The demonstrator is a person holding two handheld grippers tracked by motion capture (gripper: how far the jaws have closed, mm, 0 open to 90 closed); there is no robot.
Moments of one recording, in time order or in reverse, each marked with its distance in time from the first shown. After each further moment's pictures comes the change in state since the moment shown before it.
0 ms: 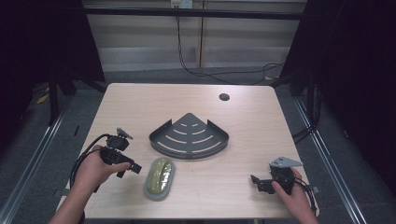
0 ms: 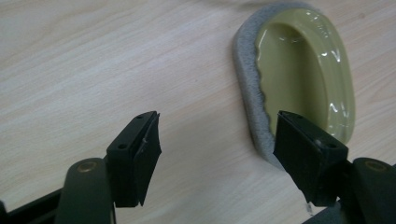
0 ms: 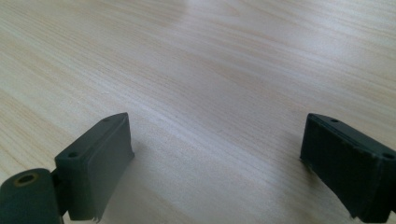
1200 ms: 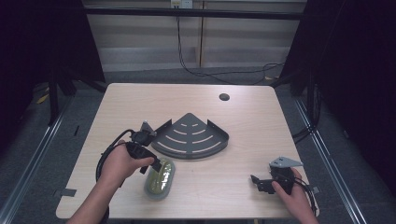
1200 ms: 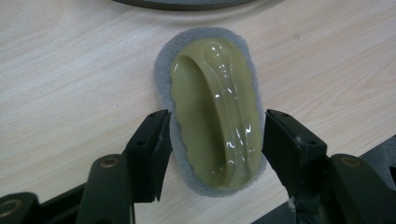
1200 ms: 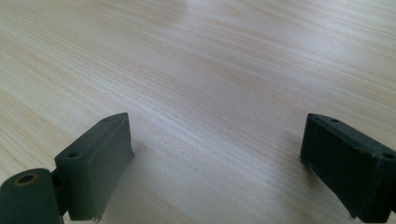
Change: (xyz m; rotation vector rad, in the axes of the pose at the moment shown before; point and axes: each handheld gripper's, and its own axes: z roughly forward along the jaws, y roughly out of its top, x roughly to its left) left arm -0.053 0.036 0.009 0.079 -0.038 -0.030; right arm 0.000 0.000 0.000 -0.001 0.000 -0.002
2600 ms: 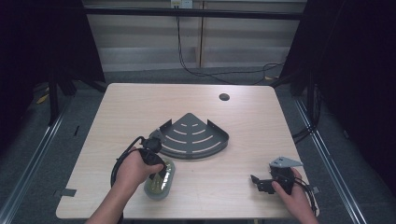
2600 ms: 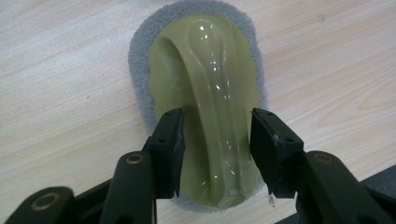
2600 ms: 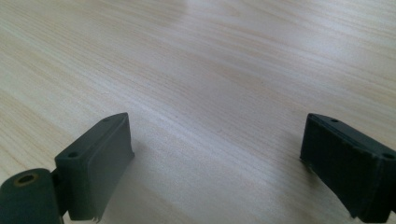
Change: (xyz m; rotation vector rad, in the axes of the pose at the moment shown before) left arm -0.018 0.003 0.033 0.078 0.064 -0.050; right arm 0.000 0.000 0.000 0.001 0.000 0.002
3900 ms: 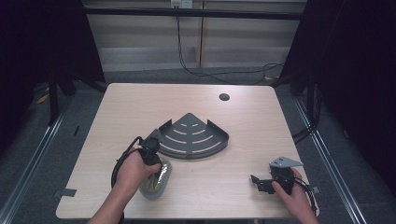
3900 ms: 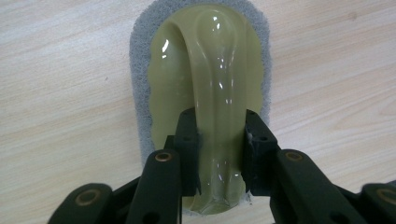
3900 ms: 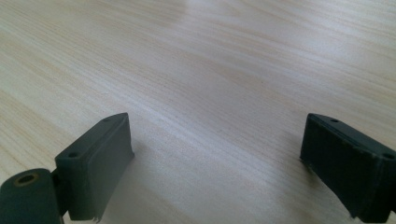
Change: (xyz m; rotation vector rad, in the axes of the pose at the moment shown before) left arm 0.003 0.000 -0.001 0.036 0.050 -0.074; right arm 0.000 0.000 0.000 0.001 0.001 0.003
